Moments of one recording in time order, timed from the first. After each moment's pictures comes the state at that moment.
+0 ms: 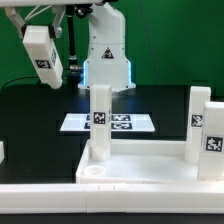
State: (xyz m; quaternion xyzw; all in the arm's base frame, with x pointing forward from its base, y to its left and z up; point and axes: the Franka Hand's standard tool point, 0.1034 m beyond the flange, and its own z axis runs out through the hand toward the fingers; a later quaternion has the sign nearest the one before) arm 0.543 -0.136 0.201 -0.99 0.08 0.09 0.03
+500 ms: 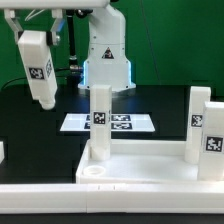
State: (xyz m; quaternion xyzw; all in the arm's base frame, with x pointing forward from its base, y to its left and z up) arm 0.588 -0.132 0.202 -0.99 0.09 -0.09 0.00
